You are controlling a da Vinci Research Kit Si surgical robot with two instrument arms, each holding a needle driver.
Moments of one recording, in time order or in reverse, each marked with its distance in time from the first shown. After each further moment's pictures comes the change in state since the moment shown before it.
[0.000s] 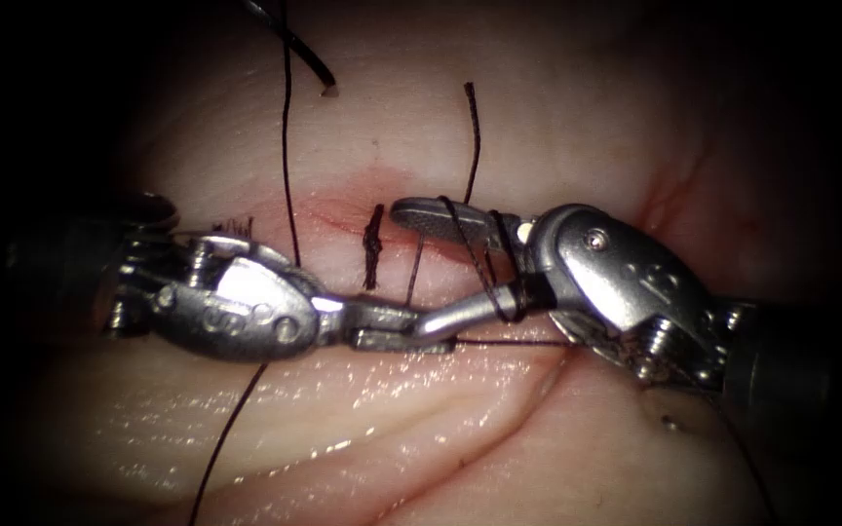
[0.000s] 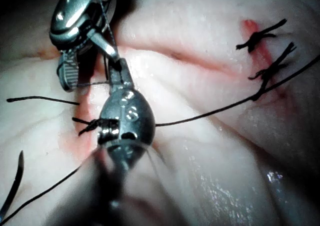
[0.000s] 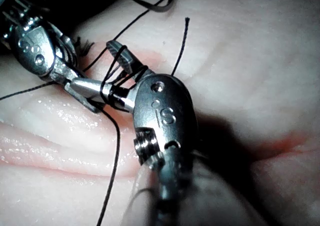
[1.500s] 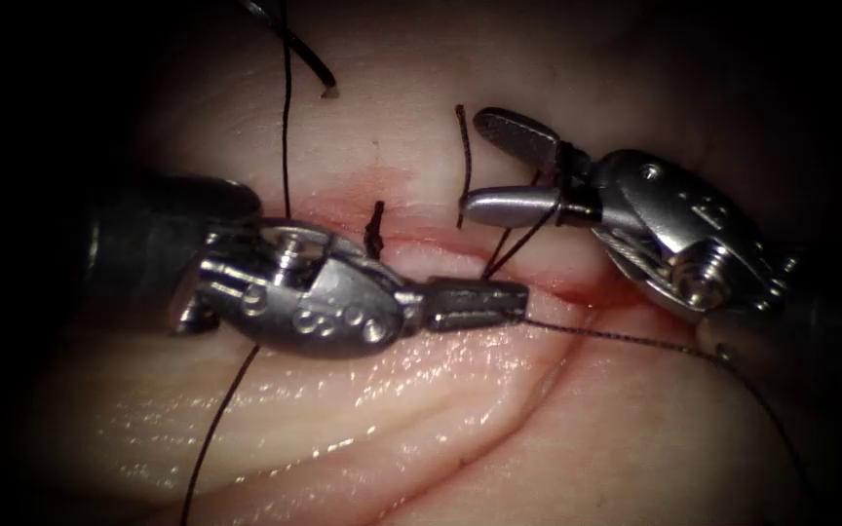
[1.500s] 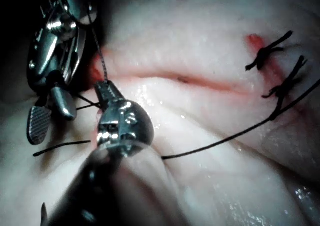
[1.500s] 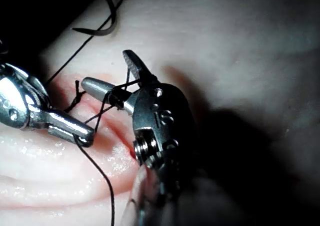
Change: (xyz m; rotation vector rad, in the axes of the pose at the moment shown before) right arm -0.001 0.006 -0.006 -0.391 -0.043 0.259; left arm 0.001 0.000 0.003 0.051 -0.086 0.167
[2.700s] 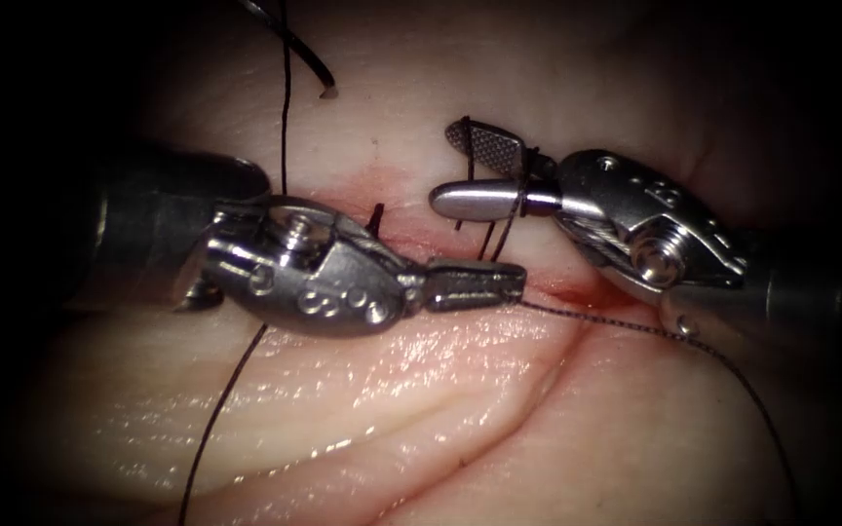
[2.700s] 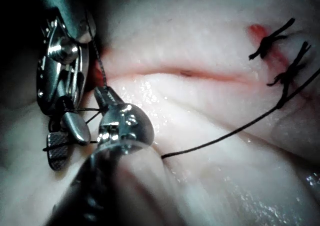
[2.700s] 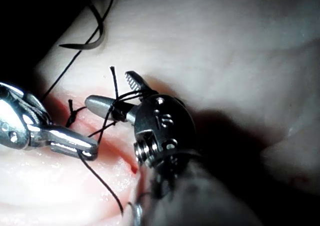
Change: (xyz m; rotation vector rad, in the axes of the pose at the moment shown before) right arm -0.003 0.001 0.001 -0.002 -0.093 0.105; left arm -0.001 -0.001 0.000 0.004 -0.051 0.051
